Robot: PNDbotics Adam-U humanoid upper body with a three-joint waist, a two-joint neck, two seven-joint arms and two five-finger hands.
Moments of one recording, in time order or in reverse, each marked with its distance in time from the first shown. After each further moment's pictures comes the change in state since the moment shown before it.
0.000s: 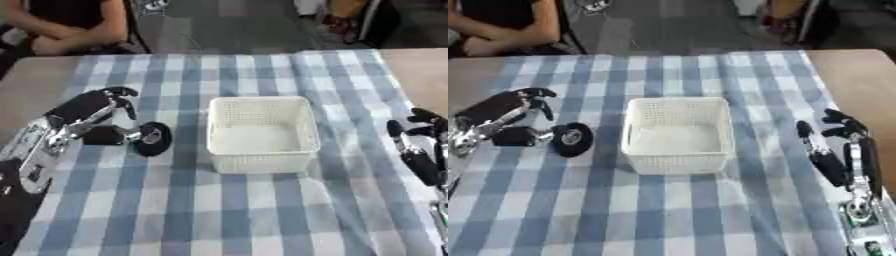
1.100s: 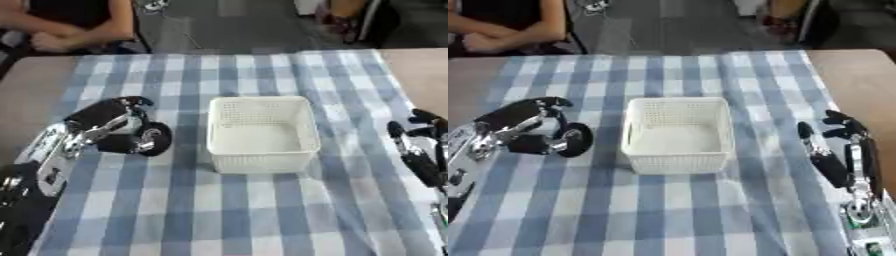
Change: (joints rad) left arm -0.001 -0.028 -0.027 0.025 -0.012 -0.023 -0.014; right arm 0.000 0.000 0.000 0.005 0.000 -0.003 0.003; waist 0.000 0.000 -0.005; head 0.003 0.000
